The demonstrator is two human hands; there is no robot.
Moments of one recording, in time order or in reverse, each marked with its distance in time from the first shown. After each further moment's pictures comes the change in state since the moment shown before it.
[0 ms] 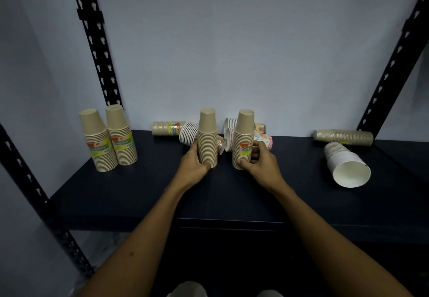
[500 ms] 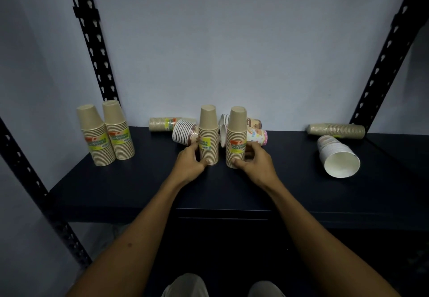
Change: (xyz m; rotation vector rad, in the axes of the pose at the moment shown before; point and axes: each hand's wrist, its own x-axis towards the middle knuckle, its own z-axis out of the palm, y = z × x) left_hand -0.010 0.003 0.003 0.158 -0.015 0.064; right_hand -0.021 -0.002 0.002 0.031 0.017 0.008
